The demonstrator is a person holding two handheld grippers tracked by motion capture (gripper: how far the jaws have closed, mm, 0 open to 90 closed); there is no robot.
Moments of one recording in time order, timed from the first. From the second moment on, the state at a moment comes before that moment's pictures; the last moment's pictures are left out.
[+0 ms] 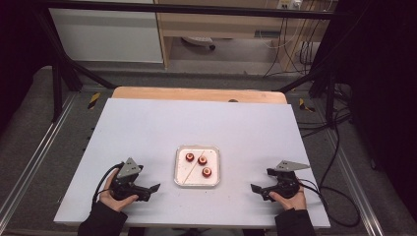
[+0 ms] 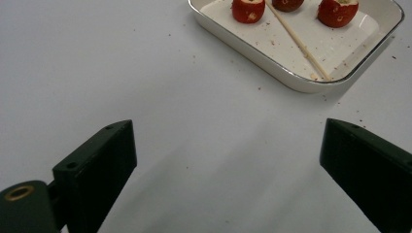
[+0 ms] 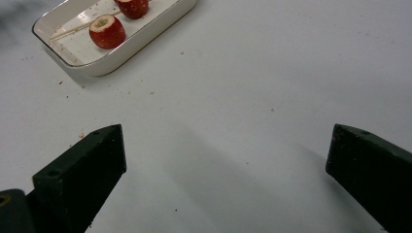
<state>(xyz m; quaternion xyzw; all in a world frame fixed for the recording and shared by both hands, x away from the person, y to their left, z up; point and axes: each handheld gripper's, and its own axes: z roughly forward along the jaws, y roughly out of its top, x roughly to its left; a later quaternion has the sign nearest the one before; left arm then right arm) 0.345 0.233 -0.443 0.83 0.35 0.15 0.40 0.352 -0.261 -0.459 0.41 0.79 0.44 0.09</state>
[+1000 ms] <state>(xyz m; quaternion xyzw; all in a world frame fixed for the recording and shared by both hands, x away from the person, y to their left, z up) 0.357 0.161 -0.418 0.84 0.35 0.15 0.38 0.351 -0.261 -0.459 0.41 0.80 0.44 0.09</state>
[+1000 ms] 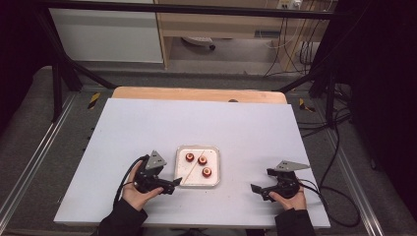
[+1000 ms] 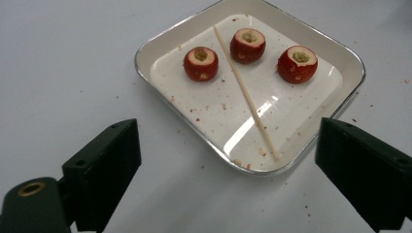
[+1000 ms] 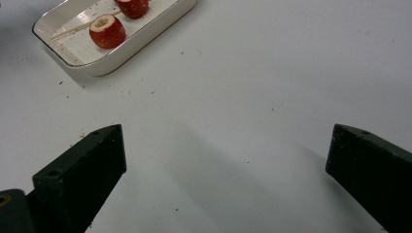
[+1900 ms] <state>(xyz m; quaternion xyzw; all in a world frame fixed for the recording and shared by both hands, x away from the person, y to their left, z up) 0.368 0.113 -0.441 0.85 0.38 0.14 0.34 0.352 -0.261 -0.460 0.41 0.80 0.44 0.09</state>
